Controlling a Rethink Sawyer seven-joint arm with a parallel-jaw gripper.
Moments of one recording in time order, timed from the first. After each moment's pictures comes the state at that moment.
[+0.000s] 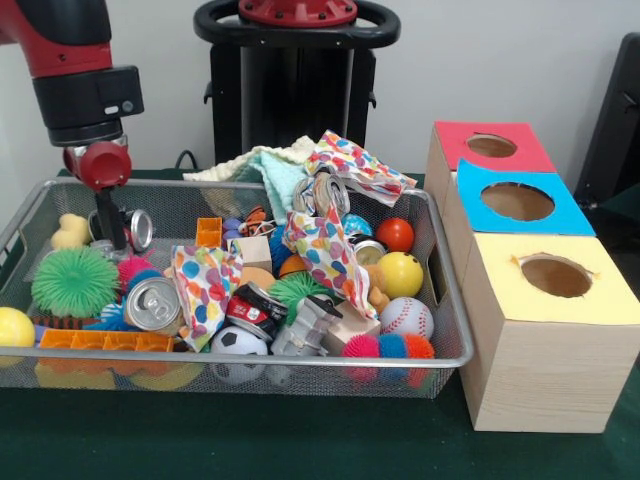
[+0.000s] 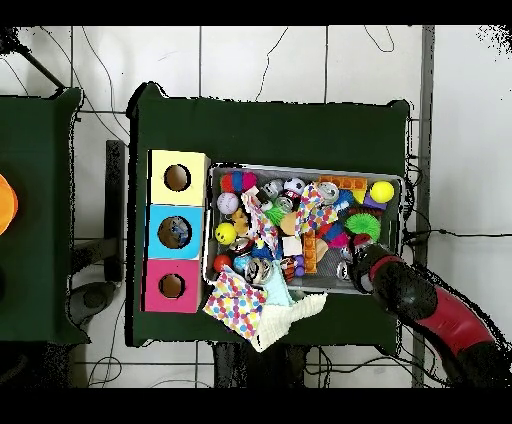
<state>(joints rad) -1.10 -0.55 0.41 1.88 -0.32 0.21 2.22</state>
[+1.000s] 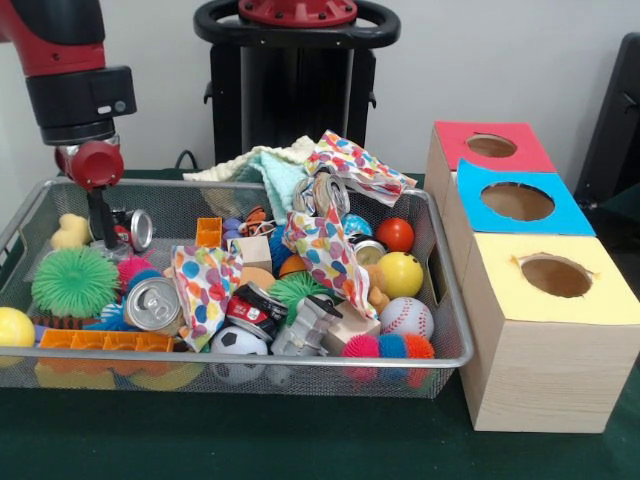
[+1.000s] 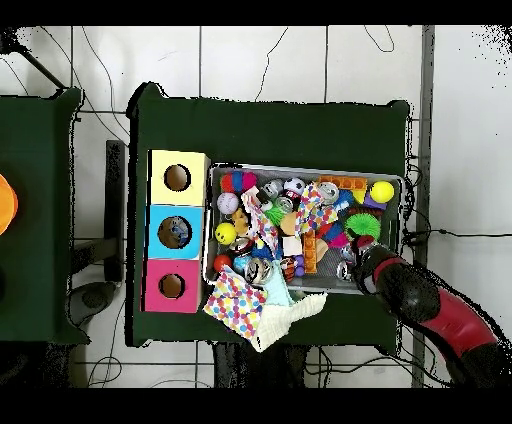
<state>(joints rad) -1.11 -0.55 0.41 1.88 -0.35 0.21 2.22</state>
